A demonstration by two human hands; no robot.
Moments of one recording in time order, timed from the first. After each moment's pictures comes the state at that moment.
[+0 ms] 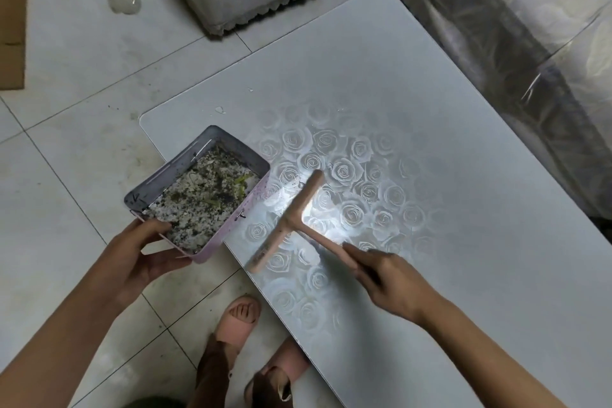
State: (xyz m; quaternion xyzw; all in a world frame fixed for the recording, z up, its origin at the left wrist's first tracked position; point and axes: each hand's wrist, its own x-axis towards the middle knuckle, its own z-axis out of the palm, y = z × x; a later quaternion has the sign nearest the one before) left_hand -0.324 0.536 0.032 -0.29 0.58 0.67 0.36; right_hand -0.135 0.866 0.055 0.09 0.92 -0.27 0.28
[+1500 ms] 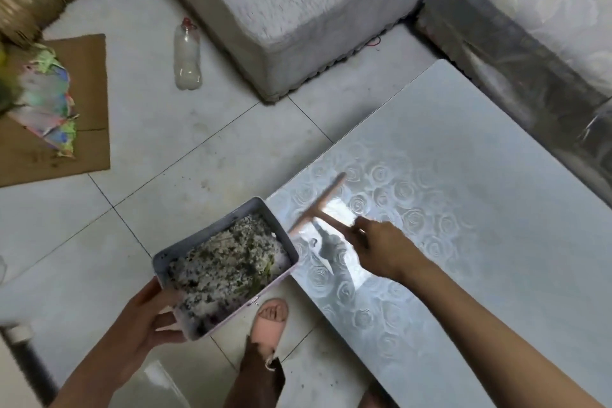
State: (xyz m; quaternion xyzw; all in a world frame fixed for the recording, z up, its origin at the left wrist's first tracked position) left_hand -0.499 0.386 0.065 -0.27 0.64 0.58 0.43; right_hand -0.420 0.748 0.100 0.21 0.90 -0.24 0.29
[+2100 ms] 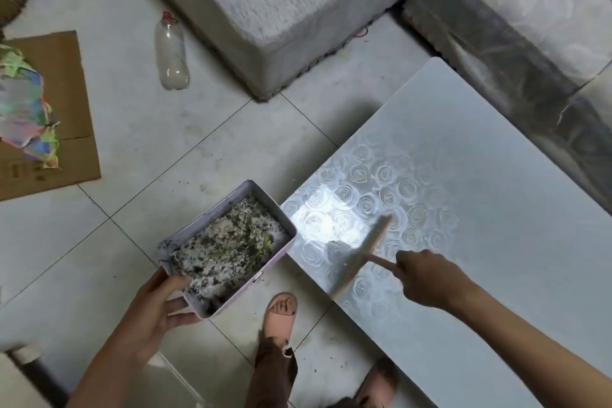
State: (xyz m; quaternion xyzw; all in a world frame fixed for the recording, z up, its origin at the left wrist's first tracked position) left_hand -0.565 0.367 0.070 -0.25 0.62 0.59 0.46; right_hand -0.405 0.727 0.142 0.25 0.86 -0.08 0.43
